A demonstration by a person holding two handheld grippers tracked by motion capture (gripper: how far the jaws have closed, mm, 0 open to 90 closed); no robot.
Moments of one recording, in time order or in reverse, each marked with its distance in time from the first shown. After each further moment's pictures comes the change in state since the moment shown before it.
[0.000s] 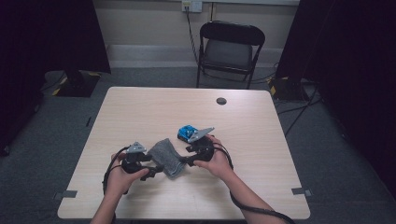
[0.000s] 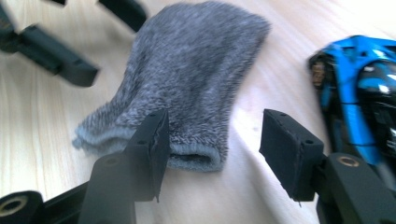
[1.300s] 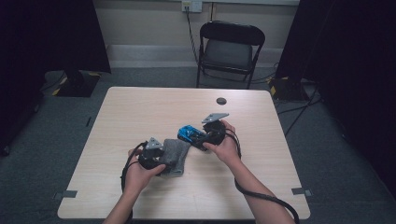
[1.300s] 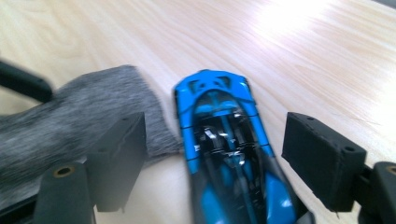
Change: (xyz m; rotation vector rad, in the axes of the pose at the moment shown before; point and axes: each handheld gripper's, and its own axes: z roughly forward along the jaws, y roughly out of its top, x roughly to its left) left arm -0.033 0.026 0.030 0.030 0.065 0.060; right arm -0.056 0.012 -0.029 -0.089 -0.247 0.126
